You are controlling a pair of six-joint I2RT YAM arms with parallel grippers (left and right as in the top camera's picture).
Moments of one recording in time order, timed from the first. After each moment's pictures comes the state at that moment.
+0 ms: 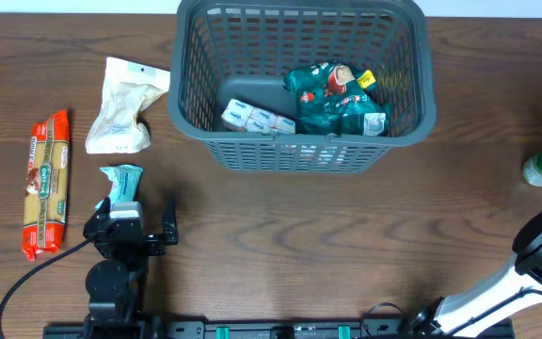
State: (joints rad) left arm -0.05 0.01 0.09 -0.28 -0.09 0.01; right arm -0.67 2.01 1.68 -0.85 0.17 0.81
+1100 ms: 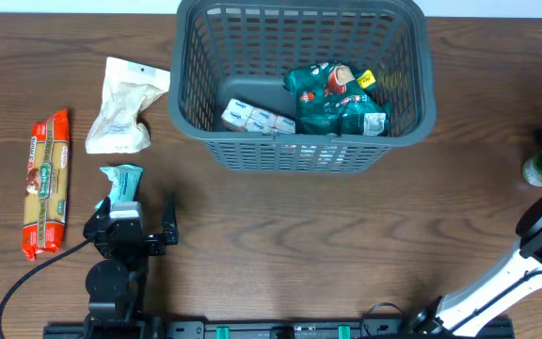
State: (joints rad) left arm -0.05 0.01 0.09 -0.28 -0.09 0.01; right arm -0.67 2.15 1.68 -0.84 0.24 0.85
